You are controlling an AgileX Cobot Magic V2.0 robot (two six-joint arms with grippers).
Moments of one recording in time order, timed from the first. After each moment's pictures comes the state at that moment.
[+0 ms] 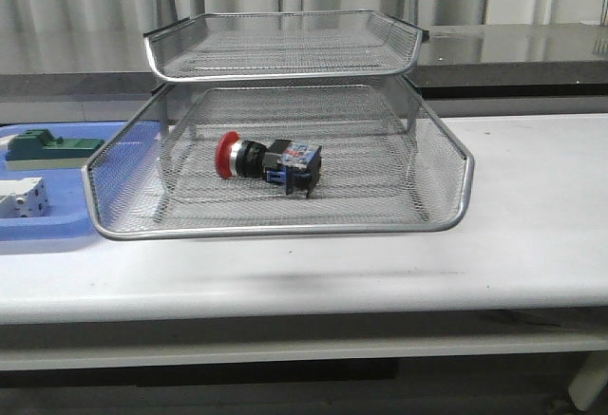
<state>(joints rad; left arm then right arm) -0.11 1.13 -1.01 -0.34 0.81 0.56 0.18 0.54 -0.84 -0.05 1.16 0.11</state>
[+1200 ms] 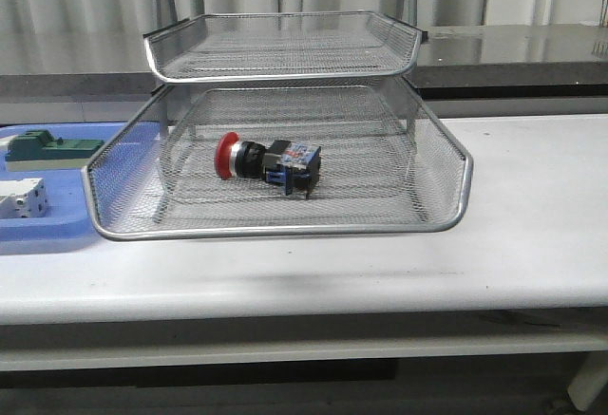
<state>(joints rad) -0.11 0.34 -0.28 -0.51 0.13 0.56 0.18 0.54 -0.84 -0.05 1.16 0.11</state>
